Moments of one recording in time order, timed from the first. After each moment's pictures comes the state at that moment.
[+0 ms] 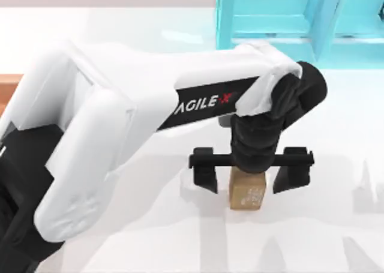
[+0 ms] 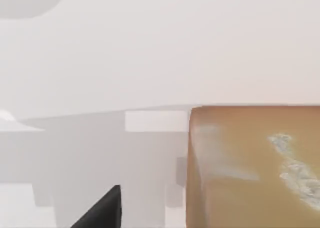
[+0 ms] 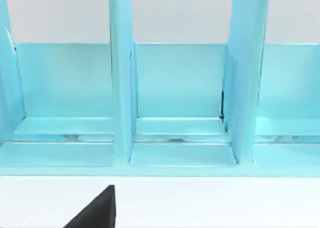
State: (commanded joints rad) left arm -0.90 2.34 1.86 -1.10 0.00 -0.87; right arm 0.00 0.00 0.00 0.00 0.00 0.00
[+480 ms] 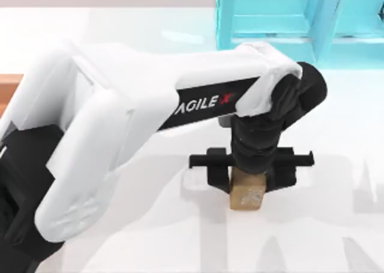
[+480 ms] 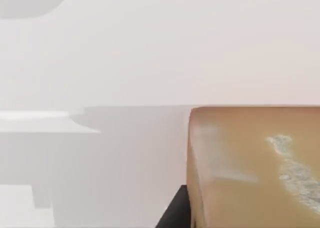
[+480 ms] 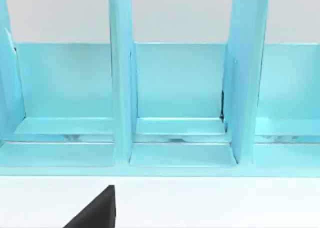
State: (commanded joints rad) left arm -0.90 2.34 1.86 -1.10 0.00 -0.87; right arm 0.00 0.00 0.00 0.00 0.00 0.00
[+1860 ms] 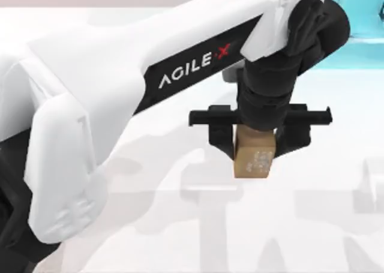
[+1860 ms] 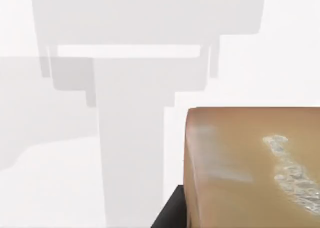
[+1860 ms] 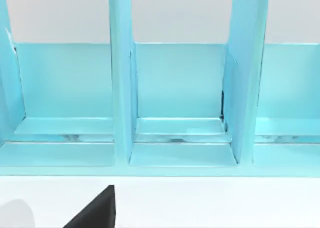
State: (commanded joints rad) left arm -0.91 2.32 2.21 -1.47 0.00 -0.87; right arm 0.00 0.00 0.00 0.00 0.00 0.00
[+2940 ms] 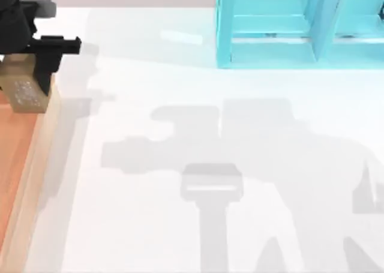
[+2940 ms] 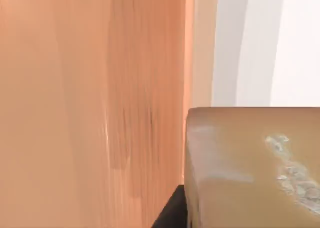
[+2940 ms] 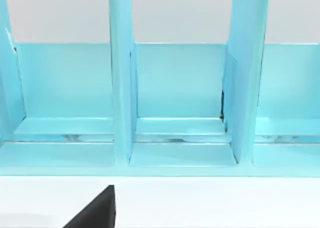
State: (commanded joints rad) left arm -0.12 2.00 1.84 -1.43 0.00 -0.10; right arm 0.00 0.00 0.00 0.00 0.00 0.00
